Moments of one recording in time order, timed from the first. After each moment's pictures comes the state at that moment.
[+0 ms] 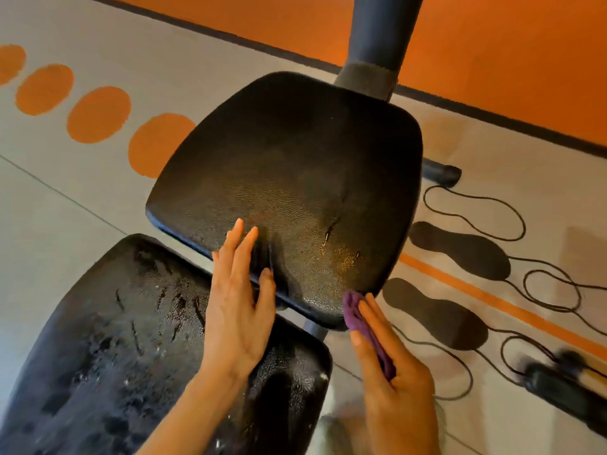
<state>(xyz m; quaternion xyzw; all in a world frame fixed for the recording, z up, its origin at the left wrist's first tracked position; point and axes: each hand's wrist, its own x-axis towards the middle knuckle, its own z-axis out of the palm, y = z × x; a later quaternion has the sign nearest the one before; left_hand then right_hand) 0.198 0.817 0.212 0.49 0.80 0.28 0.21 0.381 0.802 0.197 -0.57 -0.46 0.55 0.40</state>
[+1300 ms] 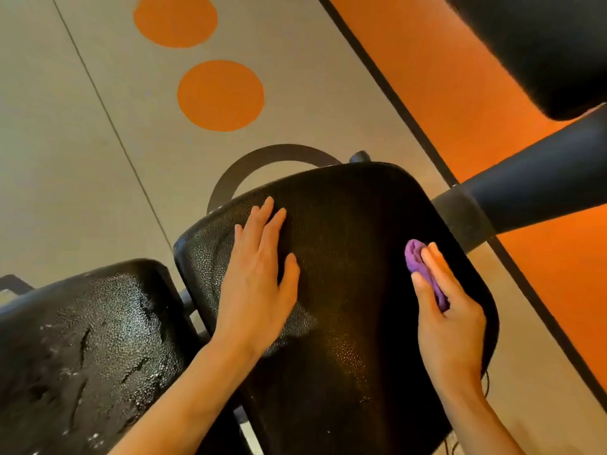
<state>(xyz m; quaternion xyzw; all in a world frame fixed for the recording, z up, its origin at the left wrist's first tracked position) 0.103 0.948 0.206 0.32 0.87 0.33 0.20 0.272 1.084 0.212 -0.54 -0.71 0.41 0.19</state>
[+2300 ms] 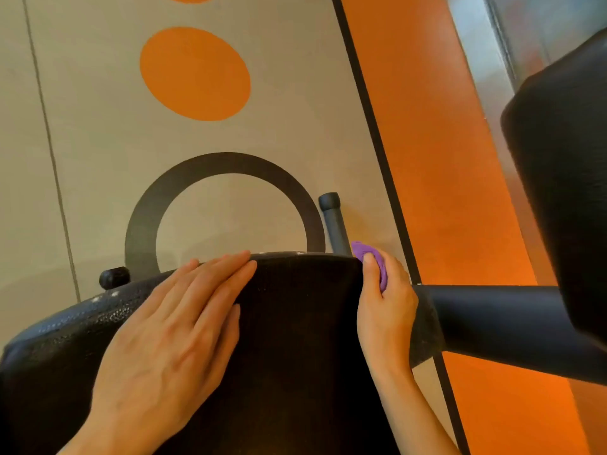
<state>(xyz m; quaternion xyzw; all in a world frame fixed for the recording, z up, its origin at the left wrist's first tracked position) 0.047 0.994 0.171 0.42 0.87 0.22 0.10 0.135 1.209 0.173 -0.48 -0.81 0.34 0.10</state>
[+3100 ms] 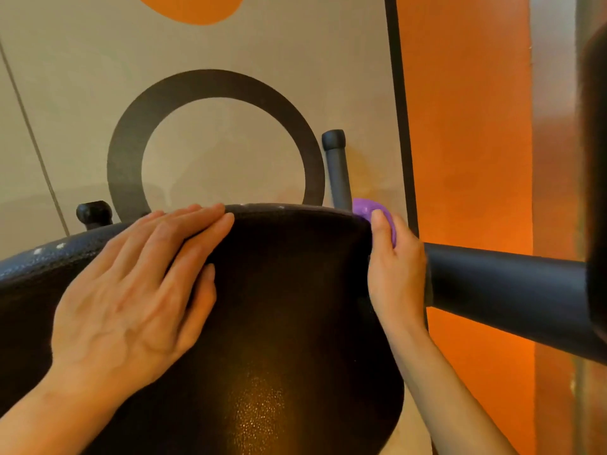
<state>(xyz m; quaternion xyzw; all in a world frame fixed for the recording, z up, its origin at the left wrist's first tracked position) 0.054 0.992 0.145 0.40 0.87 0.27 0.12 0.133 1.231 0.184 -0.48 -0.81 0.34 -0.02</state>
